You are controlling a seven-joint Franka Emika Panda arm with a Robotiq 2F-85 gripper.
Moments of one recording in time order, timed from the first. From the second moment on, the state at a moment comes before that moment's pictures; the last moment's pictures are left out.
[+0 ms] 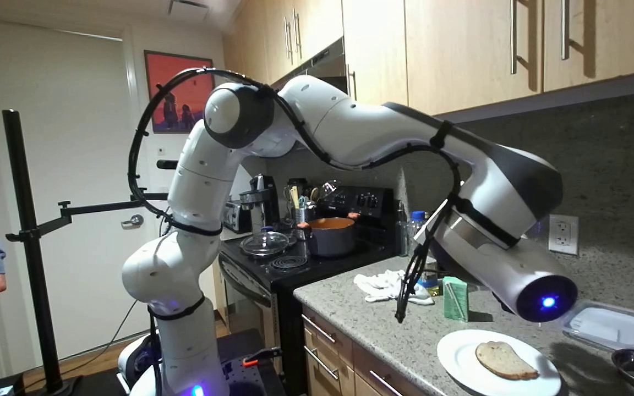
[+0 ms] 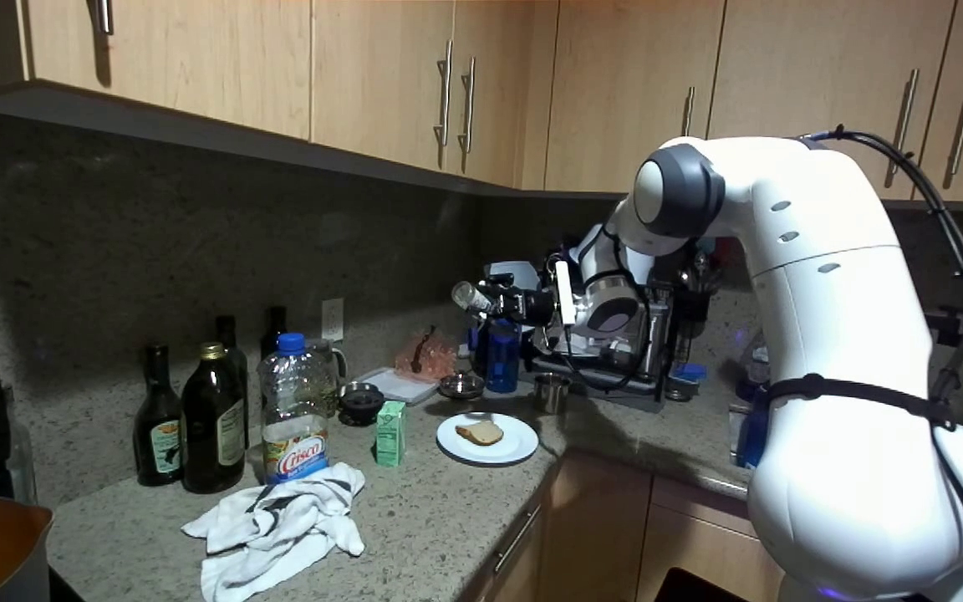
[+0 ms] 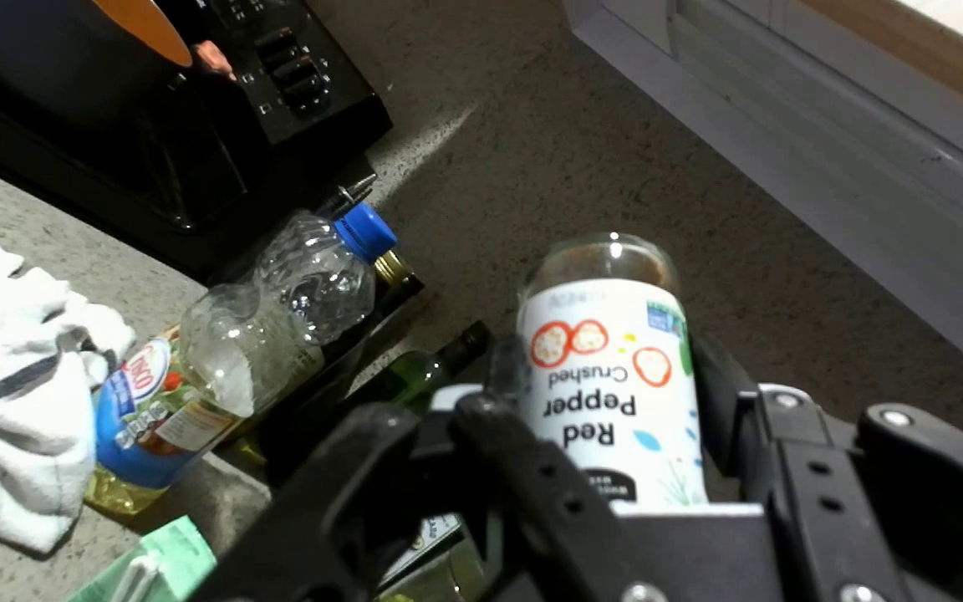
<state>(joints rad) -0.49 0.42 -0.35 -1.88 1.66 1.26 -0.06</state>
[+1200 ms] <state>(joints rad) -0.41 0.45 -0.38 -1.81 1.52 1.55 0.01</state>
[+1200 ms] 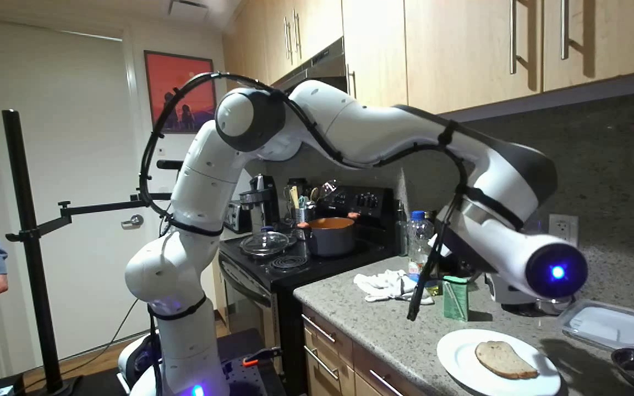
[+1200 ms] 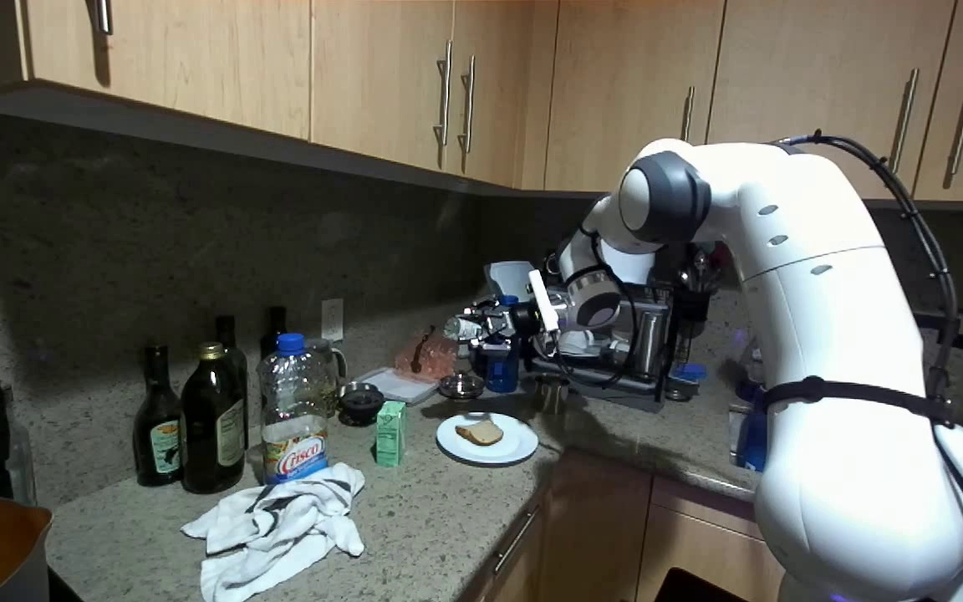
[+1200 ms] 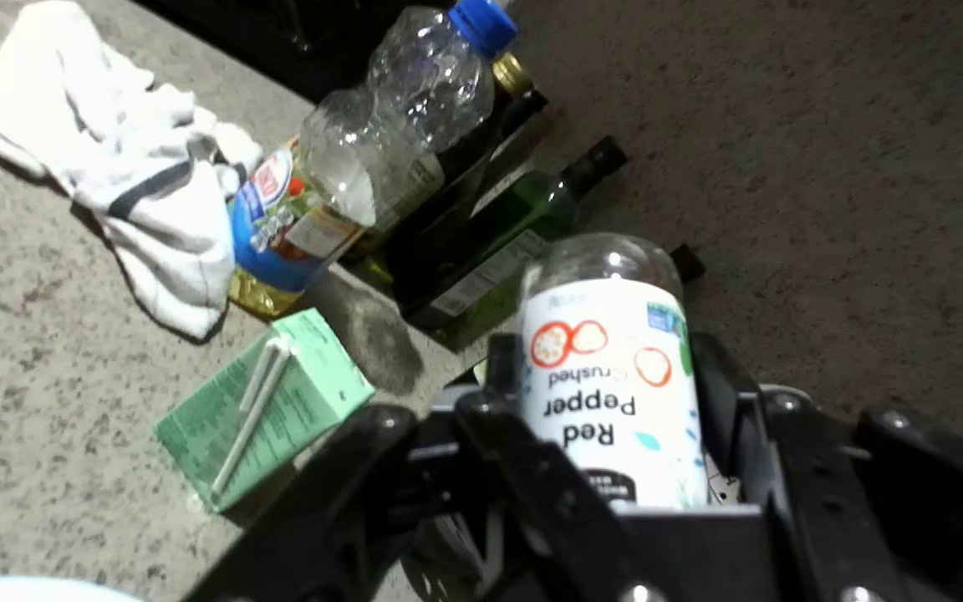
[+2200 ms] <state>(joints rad) -0.14 0.11 -0.21 -2.09 0.88 2.40 0.23</state>
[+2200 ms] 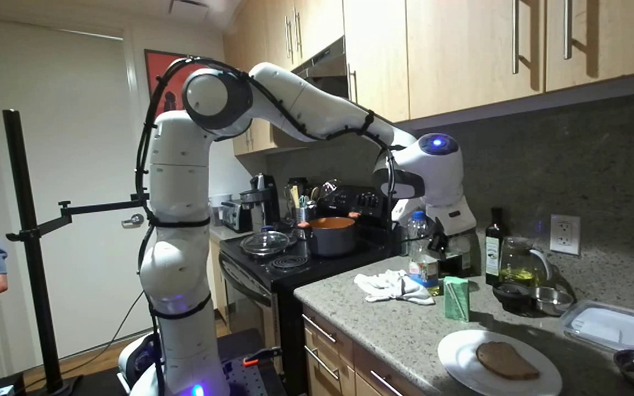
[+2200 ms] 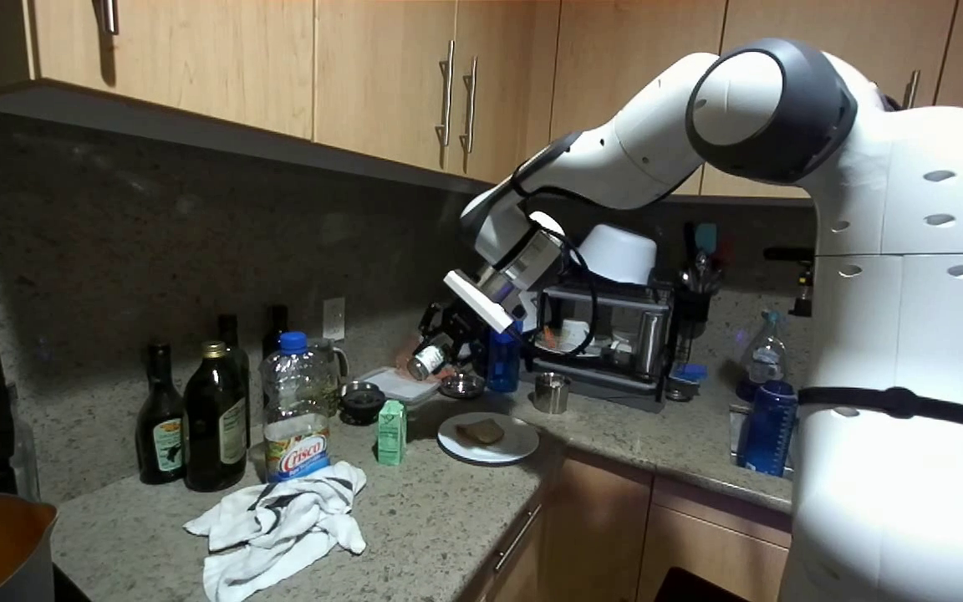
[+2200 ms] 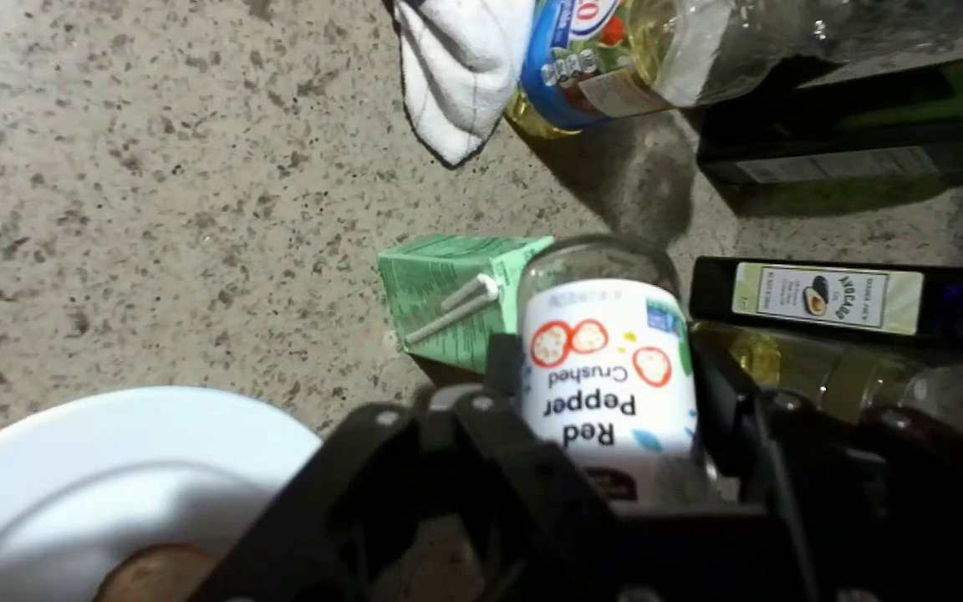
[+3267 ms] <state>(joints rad) -0.05 0.17 -0.16 -2.30 0.26 2.77 0.79</state>
